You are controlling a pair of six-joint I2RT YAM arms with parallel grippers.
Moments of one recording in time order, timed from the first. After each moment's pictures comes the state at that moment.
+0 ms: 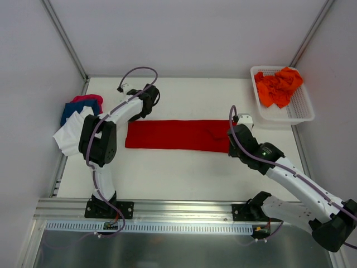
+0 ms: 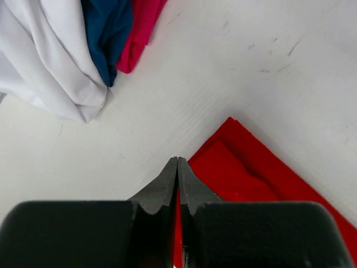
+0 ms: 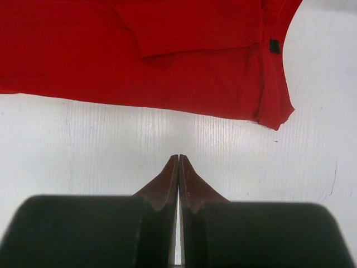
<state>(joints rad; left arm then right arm) -0.39 1.95 1.53 -0.97 -0.90 -0.93 0.73 0.95 0.87 -0.78 0.49 0.50</state>
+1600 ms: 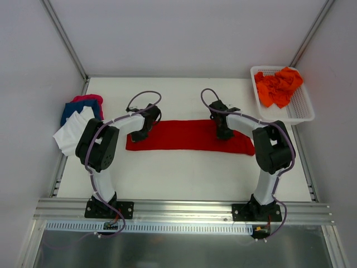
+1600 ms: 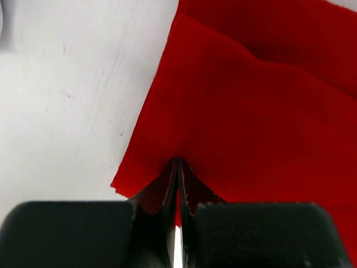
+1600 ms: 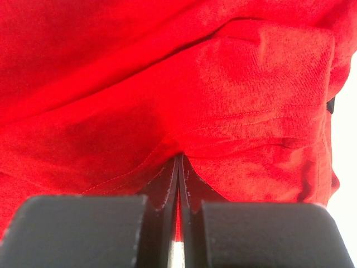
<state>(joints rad) -0.44 1.86 1.19 -0.76 -0.62 -0.79 0.45 1.87 1.23 -0.67 0.41 0.46</state>
